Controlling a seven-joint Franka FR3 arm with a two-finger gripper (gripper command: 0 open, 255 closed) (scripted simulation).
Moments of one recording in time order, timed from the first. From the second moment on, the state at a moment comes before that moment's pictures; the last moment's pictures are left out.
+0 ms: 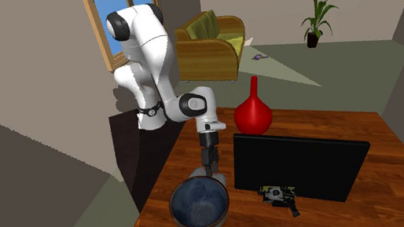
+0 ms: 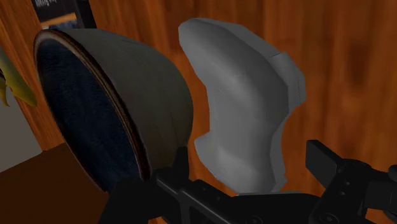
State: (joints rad) arm 0.03 0.37 0.16 -2.22 -1.74 2.71 0.90
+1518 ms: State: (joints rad) arm 0.02 0.31 0.16 -2.24 -1.67 2.73 0.83
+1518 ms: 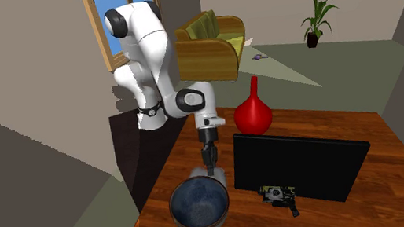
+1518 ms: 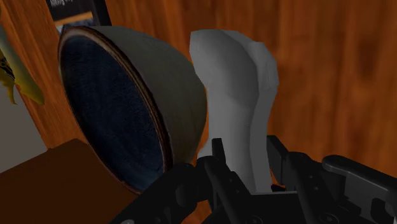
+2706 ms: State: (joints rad) arm 0.00 0.10 0.19 -2.31 -1.30 2.73 0.46
